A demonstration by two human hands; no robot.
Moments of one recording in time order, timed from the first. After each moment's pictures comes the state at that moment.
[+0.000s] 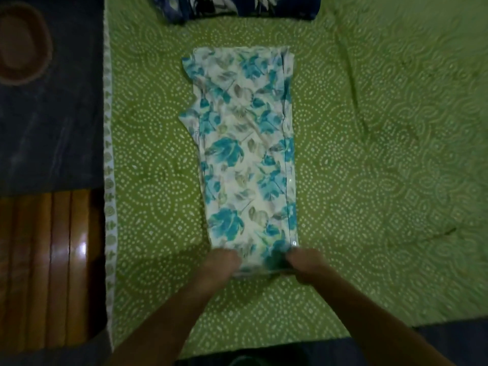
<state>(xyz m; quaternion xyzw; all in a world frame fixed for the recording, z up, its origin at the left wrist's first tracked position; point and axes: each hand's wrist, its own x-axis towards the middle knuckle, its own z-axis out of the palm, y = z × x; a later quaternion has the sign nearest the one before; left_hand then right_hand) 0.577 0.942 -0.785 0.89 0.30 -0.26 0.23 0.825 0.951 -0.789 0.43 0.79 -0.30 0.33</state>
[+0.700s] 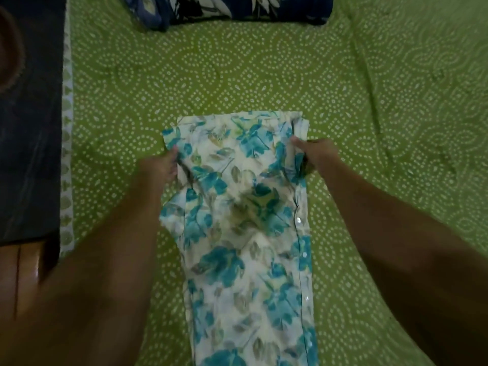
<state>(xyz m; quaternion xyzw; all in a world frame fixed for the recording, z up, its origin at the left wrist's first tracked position) 0.476 1.267 -0.832 0.12 0.80 0.28 0.52 0.807 1.318 -0.822 0.82 0.34 -0.45 -0.09</state>
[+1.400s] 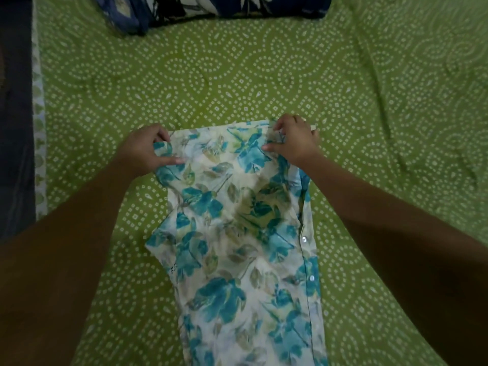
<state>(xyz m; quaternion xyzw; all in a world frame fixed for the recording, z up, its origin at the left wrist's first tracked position) 0.443 1.333 -0.828 0.67 0.68 0.08 0.29 0.777 1.358 -0.830 0.70 0.66 -0.28 -0.03</state>
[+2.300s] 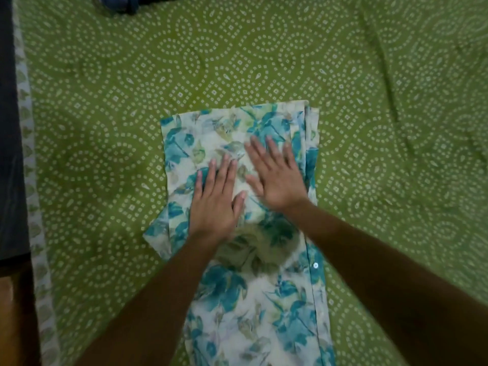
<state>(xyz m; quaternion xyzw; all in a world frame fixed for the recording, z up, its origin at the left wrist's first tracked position) 0.584 1.200 -0.868 0.75 0.64 -0.03 0.13 0.746 1.252 -0.873 0.55 0.82 -0.12 0.05</state>
